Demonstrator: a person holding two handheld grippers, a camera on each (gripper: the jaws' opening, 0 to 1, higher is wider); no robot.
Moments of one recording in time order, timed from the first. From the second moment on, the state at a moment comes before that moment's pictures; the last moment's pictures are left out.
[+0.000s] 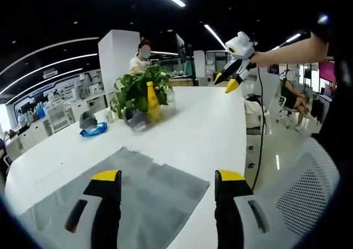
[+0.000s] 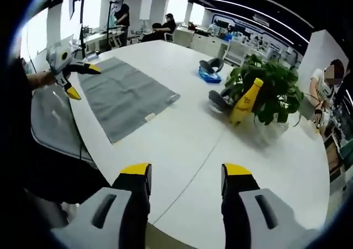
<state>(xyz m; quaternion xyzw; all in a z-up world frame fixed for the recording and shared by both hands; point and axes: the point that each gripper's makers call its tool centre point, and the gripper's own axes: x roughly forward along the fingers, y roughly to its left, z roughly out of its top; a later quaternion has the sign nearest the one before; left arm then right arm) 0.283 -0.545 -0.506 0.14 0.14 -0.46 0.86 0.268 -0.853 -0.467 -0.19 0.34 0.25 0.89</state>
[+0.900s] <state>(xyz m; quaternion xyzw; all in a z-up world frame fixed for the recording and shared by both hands) 0.311 -0.580 -0.577 0.17 0.15 -0.48 0.85 0.388 -0.729 -0.491 -0.06 0.25 0.32 0.91</state>
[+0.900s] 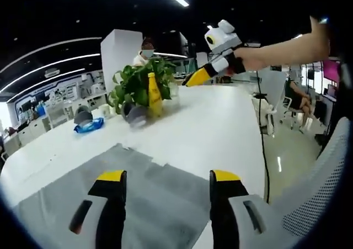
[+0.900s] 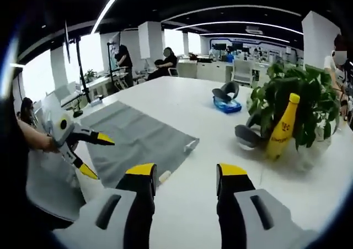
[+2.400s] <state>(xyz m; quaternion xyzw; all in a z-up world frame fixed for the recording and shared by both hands) 0.266 -0.641 -0.644 0.22 0.21 -0.57 0.77 0.413 -0.655 -0.552 0.04 0.30 0.37 0.88</state>
